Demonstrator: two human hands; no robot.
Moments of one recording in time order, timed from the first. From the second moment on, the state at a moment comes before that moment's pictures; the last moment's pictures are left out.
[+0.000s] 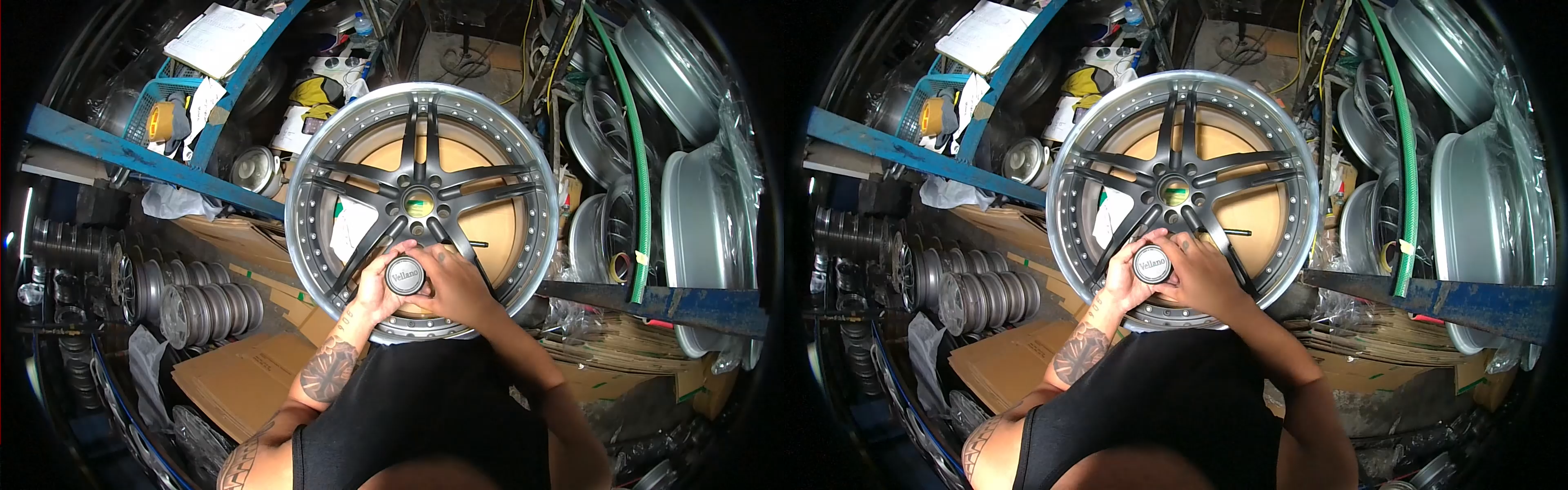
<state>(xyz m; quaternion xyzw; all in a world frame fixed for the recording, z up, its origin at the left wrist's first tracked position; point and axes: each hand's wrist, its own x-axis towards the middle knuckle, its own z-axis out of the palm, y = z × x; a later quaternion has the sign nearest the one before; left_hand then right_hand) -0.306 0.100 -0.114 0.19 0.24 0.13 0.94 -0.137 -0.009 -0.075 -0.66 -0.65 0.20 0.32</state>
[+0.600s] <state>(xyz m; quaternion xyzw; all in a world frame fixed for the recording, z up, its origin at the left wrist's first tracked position) -0.268 0.189 -0.135 0.80 0.38 0.17 0.44 -0.072 0.096 -0.132 -0.76 -0.56 0.18 0.28</state>
